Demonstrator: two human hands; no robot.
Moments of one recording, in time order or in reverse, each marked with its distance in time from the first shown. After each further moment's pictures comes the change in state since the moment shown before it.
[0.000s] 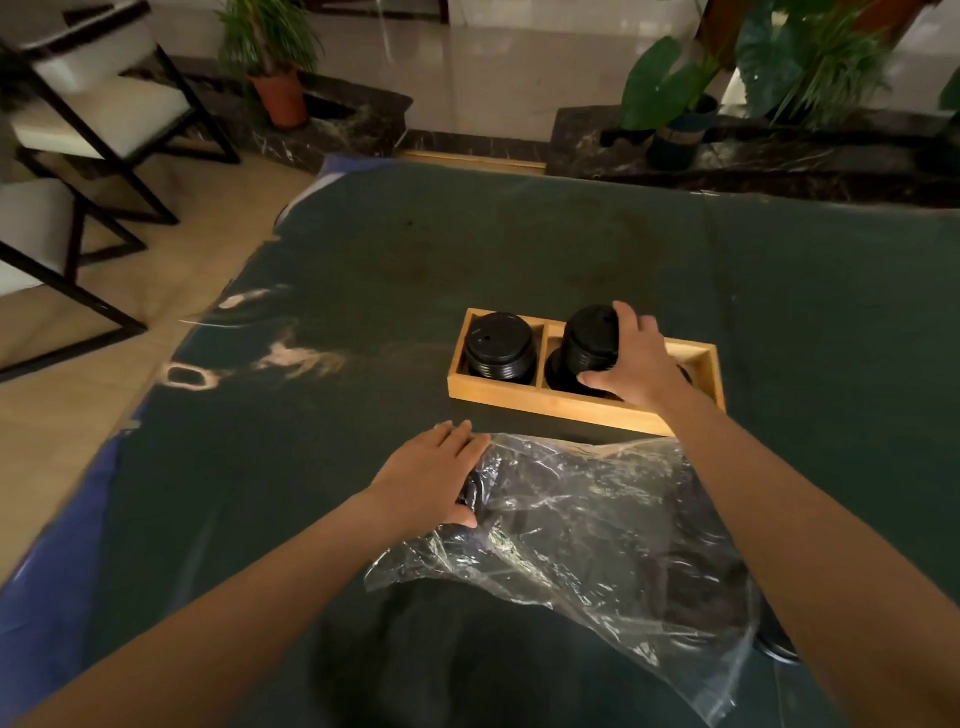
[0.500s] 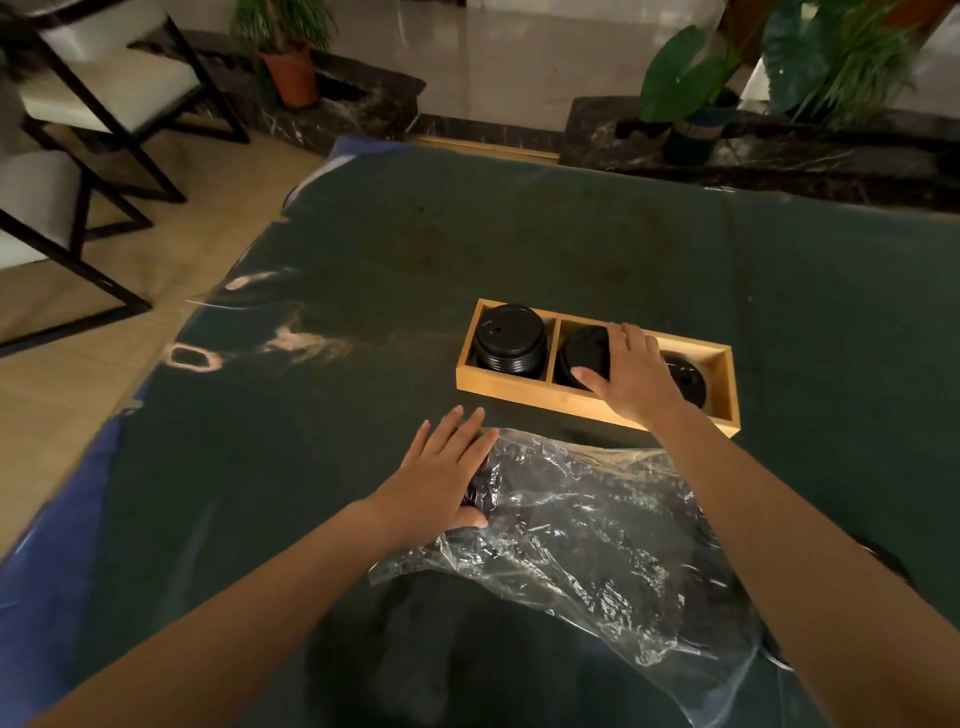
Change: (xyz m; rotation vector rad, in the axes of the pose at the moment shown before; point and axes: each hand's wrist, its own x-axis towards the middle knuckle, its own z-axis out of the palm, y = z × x) left_hand -0.008 0.000 0.021 -0.200 0.072 -0.013; right_hand 0.007 0.006 0.037 -0.292 0.020 -0.087
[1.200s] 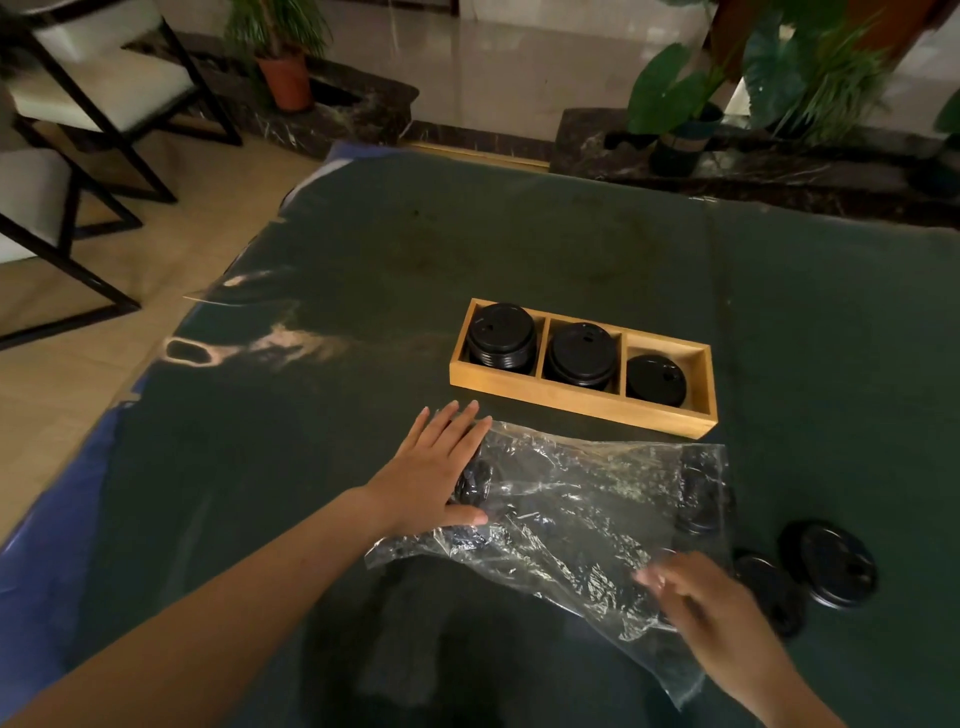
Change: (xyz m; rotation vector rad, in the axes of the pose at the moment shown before) left_hand -0.004 -0.003 0.003 0.013 0.025 0.042; right_hand -0.248 0.035 0.001 0.488 0.009 -0.037
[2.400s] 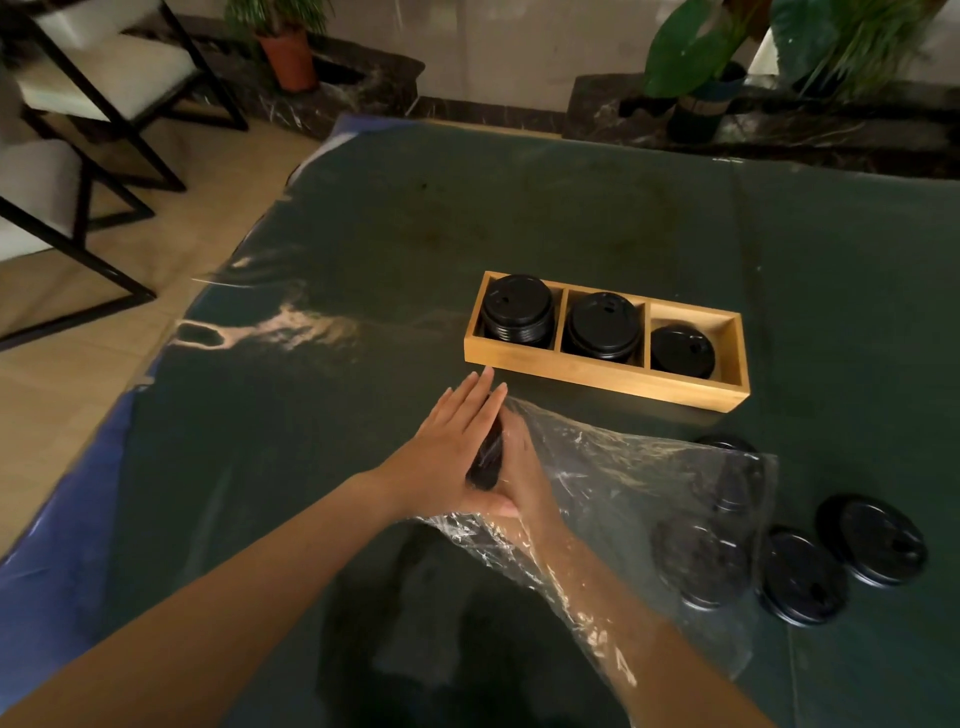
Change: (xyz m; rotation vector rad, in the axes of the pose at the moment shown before) left_hand -0.006 0.003 0.000 -0.182 0.070 0.056; right_hand 0.121 -0.110 0.138 0.414 -0.050 -0.080
